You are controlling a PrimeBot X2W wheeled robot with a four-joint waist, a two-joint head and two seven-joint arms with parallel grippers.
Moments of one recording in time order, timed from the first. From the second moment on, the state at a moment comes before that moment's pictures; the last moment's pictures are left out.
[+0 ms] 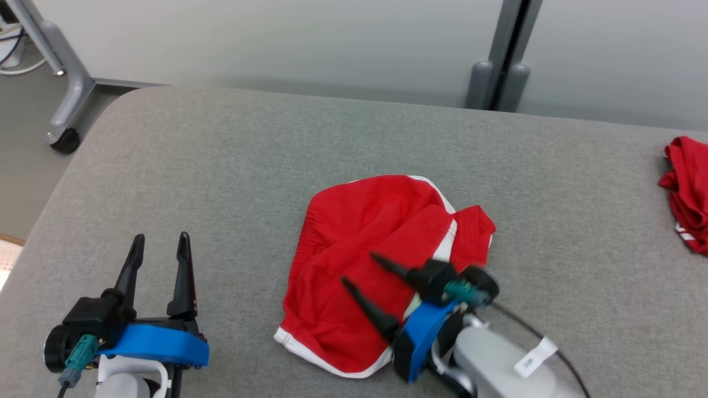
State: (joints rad) left arm -0.14 0.15 -0.05 0.30 -0.26 -0.12 -0.26; right arm -0.56 -0.05 0.85 0.75 0.46 0.13 -0.26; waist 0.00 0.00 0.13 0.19
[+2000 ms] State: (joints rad) left arm -0.08 0.12 -0.01 0.28 -0.25 -0.13 -0.26; right arm -0.08 -0.07 0.14 0.41 0.22 0.13 -0.17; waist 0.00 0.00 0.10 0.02
